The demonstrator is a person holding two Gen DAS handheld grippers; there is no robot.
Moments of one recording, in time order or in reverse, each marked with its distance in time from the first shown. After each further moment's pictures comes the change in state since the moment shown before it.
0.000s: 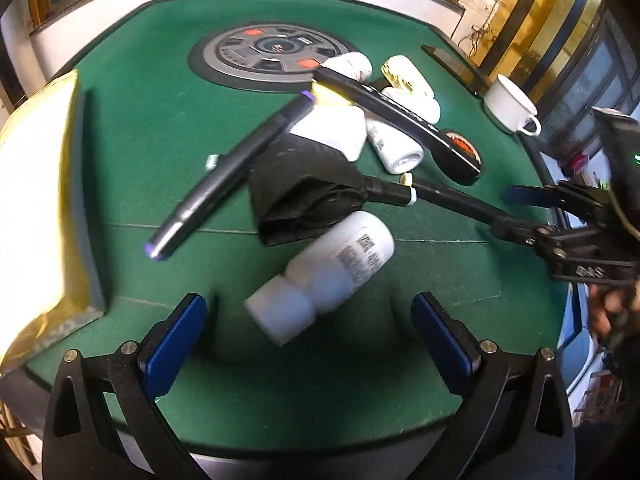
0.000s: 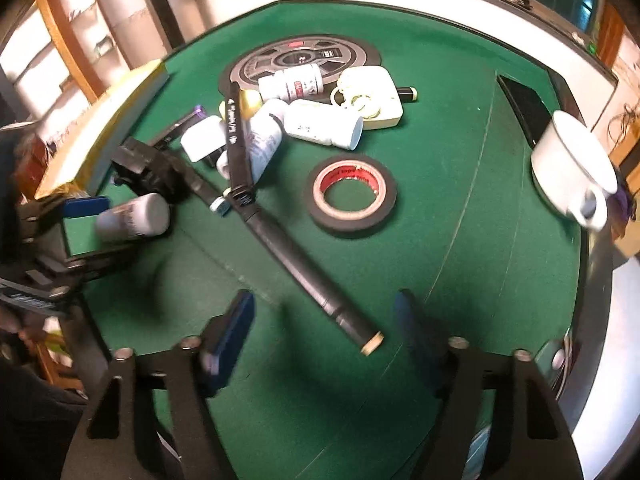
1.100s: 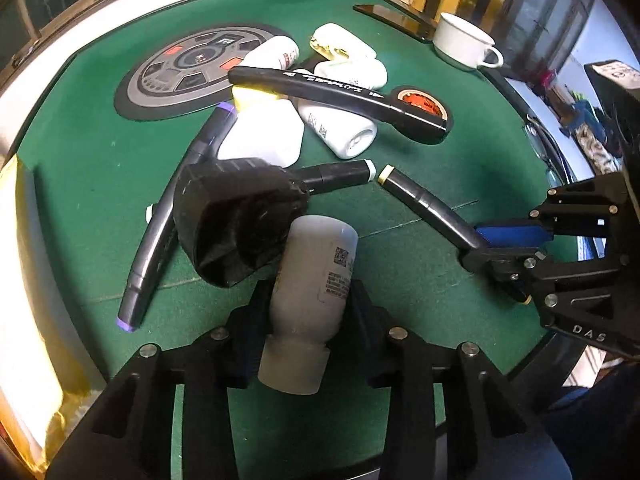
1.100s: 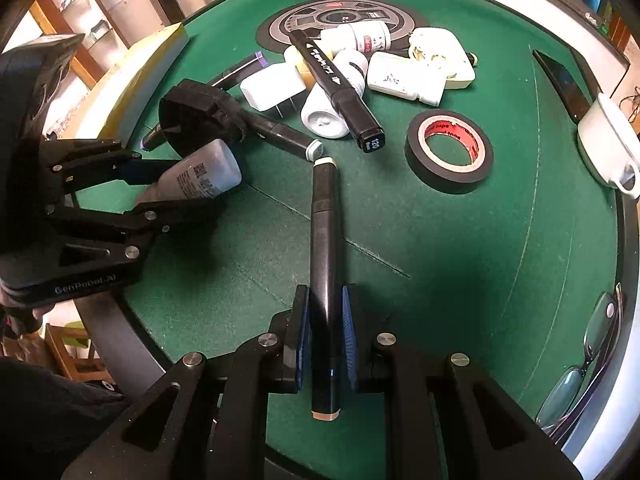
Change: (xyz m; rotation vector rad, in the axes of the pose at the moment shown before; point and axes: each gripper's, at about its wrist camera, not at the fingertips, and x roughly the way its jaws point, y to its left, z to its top) left arm 0.018 -0.026 0.015 0.281 0.065 -0.024; right arm 0.004 0.053 -0.030 0.049 0.100 0.029
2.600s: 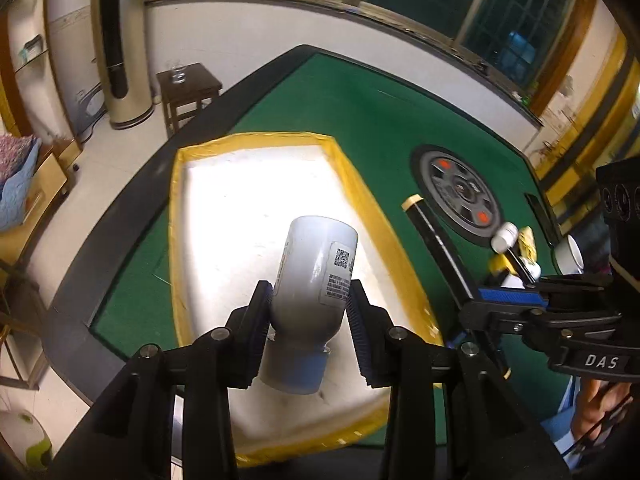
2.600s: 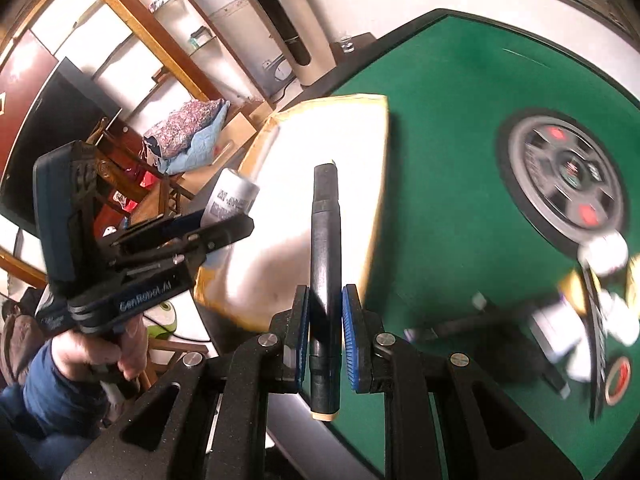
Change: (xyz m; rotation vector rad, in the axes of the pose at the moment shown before) left arm -0.117 0.242 -0.056 -0.583 -0.241 0.161; right arm -0.002 0.211 0.167 -0.155 -0.032 0.350
